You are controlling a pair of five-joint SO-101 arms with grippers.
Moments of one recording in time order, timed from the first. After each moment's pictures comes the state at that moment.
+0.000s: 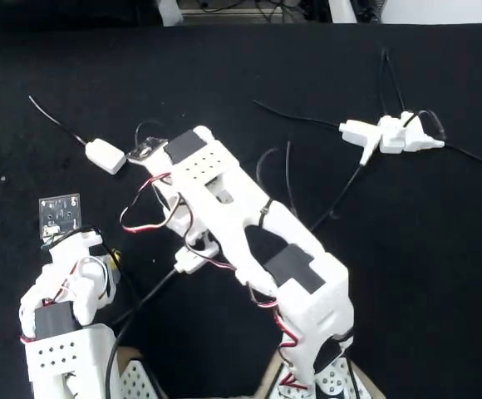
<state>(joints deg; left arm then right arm) -19.3 -91.6 88.6 64.5 -6.8 -38.2 22.8 -9.1 96.3 10.6</state>
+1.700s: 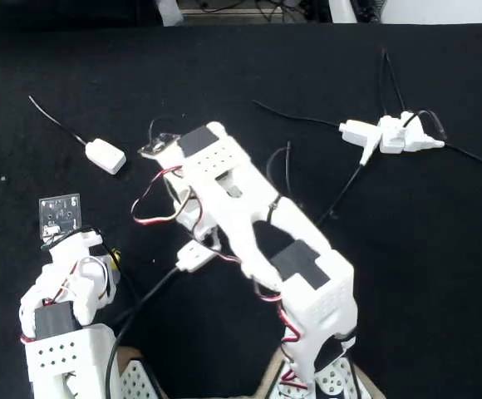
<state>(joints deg) -19.3 -91.6 88.6 64.5 -6.8 -34.4 22.8 -7.5 95.5 11.3</state>
